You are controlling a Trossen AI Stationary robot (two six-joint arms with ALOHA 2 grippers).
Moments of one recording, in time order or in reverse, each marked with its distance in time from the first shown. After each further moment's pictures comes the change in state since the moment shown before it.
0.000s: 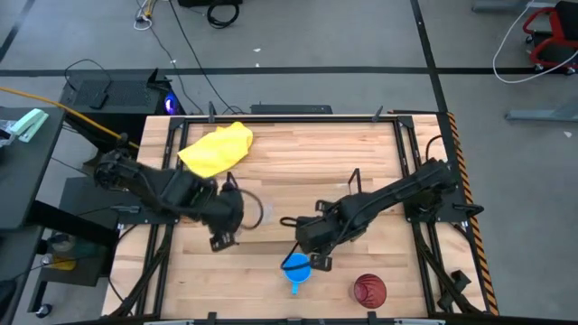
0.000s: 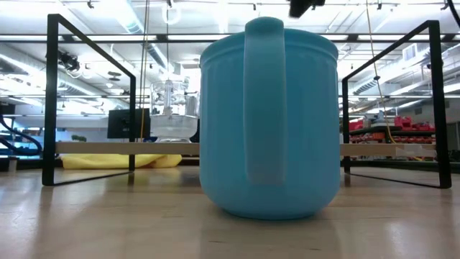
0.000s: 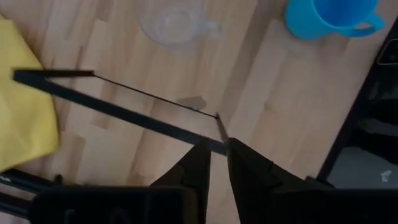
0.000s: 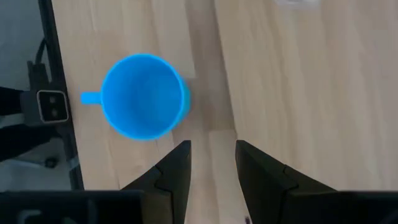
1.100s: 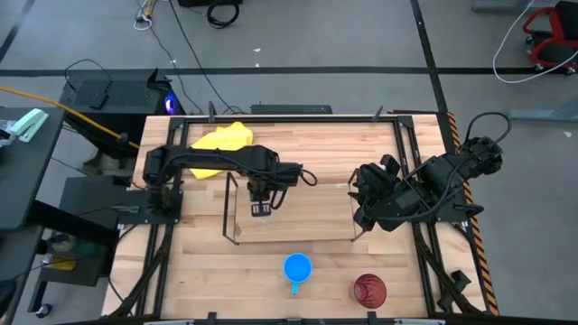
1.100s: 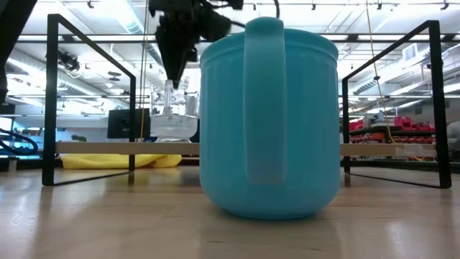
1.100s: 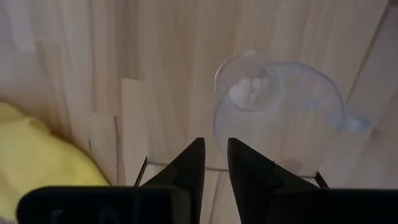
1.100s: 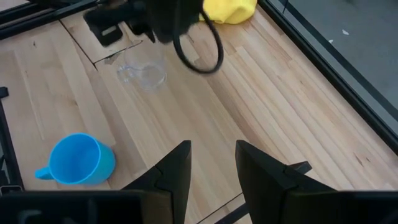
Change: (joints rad) left arm 0.433 0.354 0.000 0.124 0.095 0.686; right arm 0.132 -0.412 0.000 -0.330 0.538 0.372
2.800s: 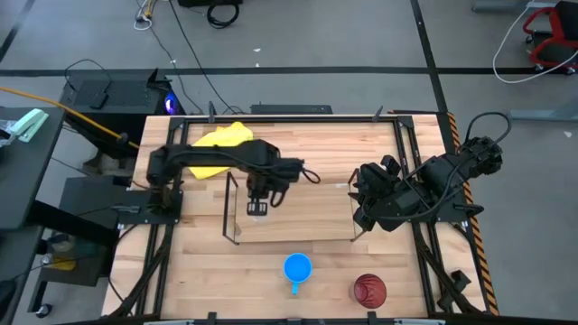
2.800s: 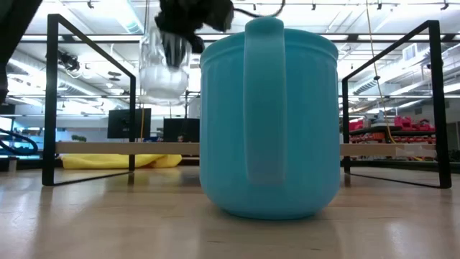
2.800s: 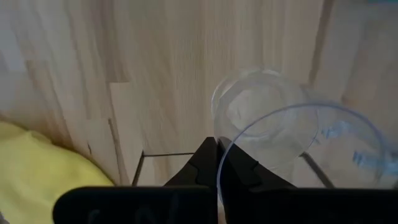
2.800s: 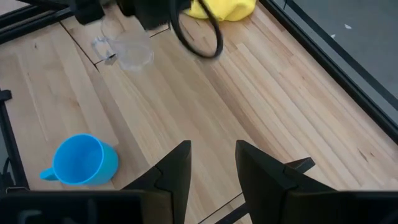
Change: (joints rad) left arm -0.003 0.041 0.142 -0.124 0.074 0.149; right arm 0.000 0.000 0.000 -0.002 -0.008 0.026
